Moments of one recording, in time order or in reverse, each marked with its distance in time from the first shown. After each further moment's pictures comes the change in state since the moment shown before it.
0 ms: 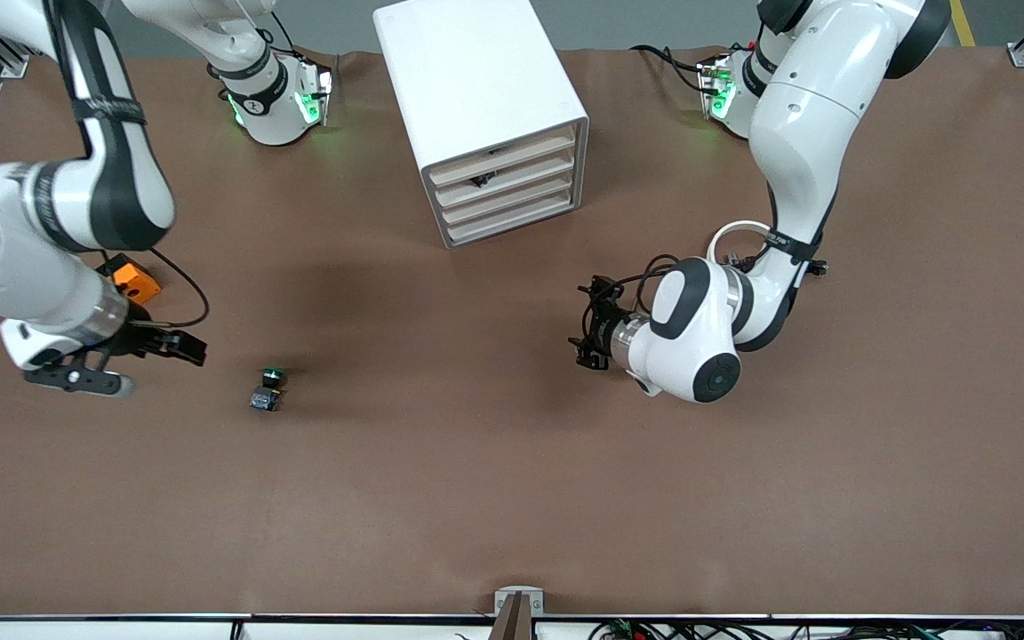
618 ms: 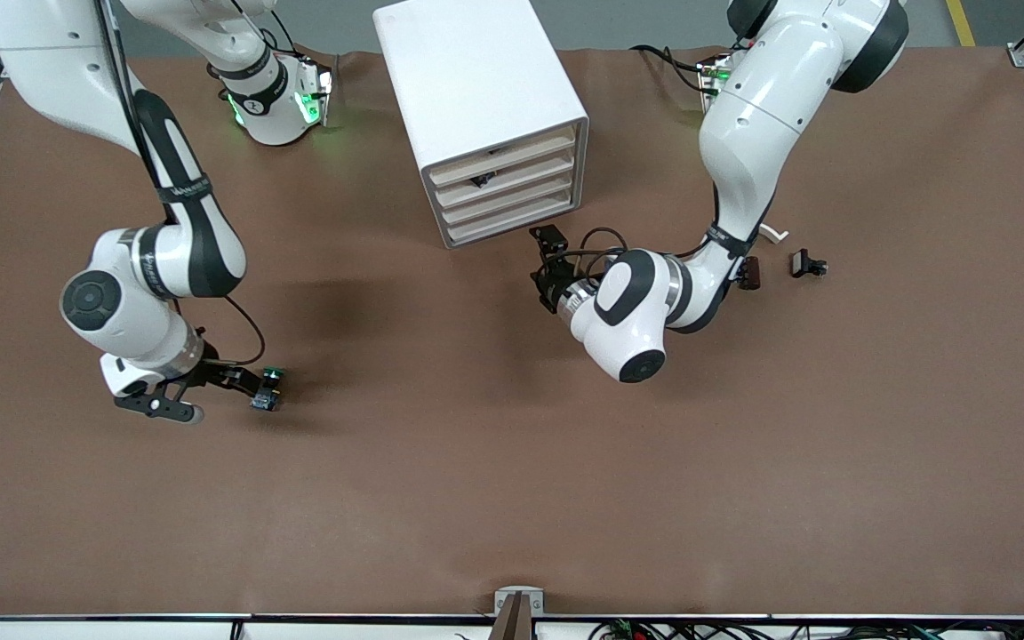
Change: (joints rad) left arm -0.100 0.076 -0.001 -0.003 -0.218 -0.206 -0.247; right arm 0.039 0.198 0.001 -0.040 0.000 0.277 0.113
